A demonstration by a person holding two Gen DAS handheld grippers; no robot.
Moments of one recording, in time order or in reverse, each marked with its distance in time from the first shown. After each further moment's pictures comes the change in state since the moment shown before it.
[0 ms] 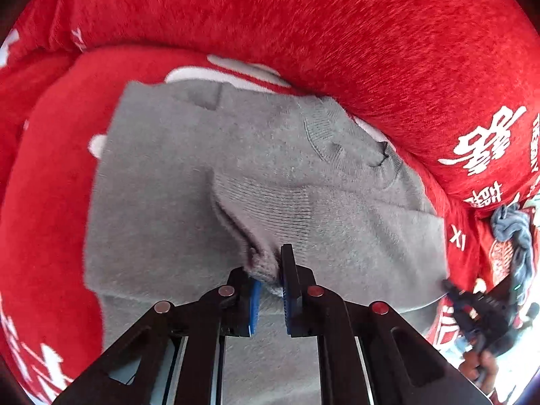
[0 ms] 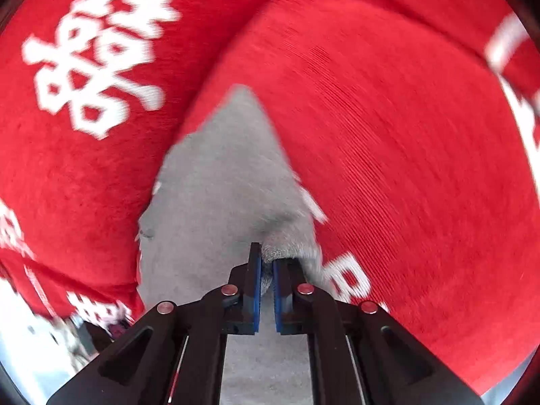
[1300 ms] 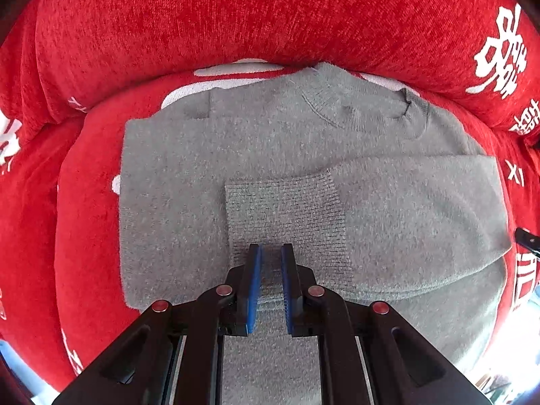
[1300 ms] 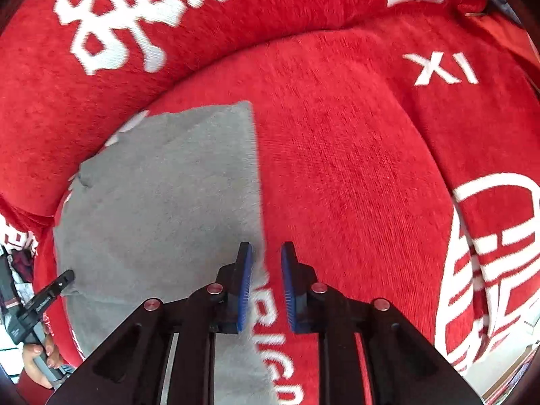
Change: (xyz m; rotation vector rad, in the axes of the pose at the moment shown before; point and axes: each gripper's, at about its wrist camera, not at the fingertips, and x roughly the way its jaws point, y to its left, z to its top) left arm 0.012 -0.027 -0.011 0.274 0.029 0.288; right arm -0.011 0.028 0.004 -0.345 0.043 -0.318
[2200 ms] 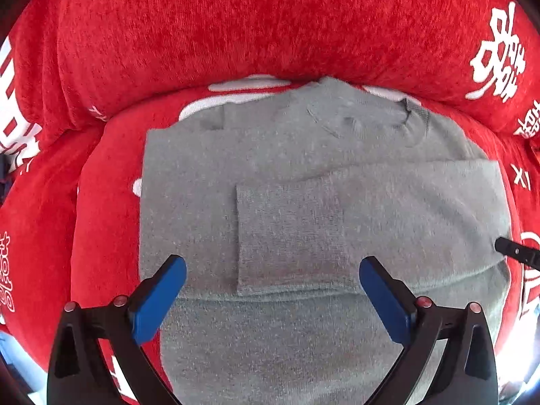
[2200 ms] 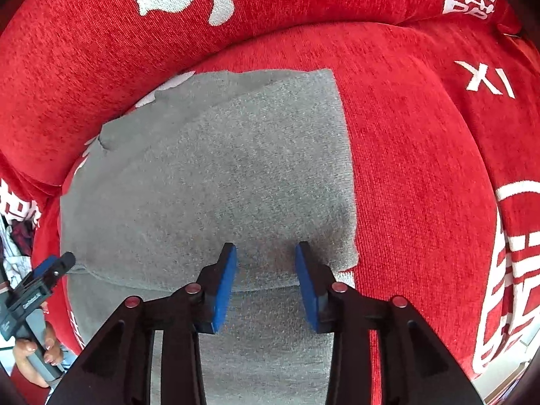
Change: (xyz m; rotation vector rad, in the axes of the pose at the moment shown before) left arm -0.016 -0.007 -0.008 -0.007 -0.049 0.059; right arm 0.044 0.053 -0.012 -0.084 0.060 0.014
